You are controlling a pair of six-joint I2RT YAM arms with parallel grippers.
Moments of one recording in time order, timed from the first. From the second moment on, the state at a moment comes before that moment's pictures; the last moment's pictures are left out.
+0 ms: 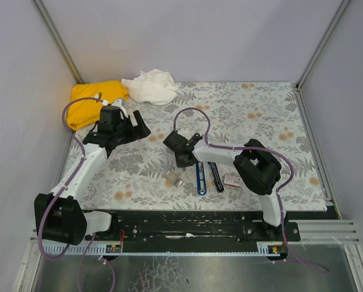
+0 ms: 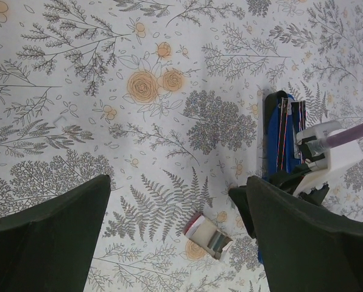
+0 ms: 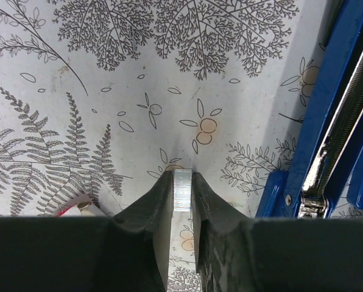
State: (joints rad) left arm -0.15 1.26 0.98 -0.42 0.18 -0.46; right arm 0.93 2.04 1.42 -0.55 0.29 0.68
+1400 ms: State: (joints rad) left arm -0.42 0.91 0.58 0.54 0.80 -1.22; right arm 0.72 1.24 0.88 0.39 -0.57 0.99
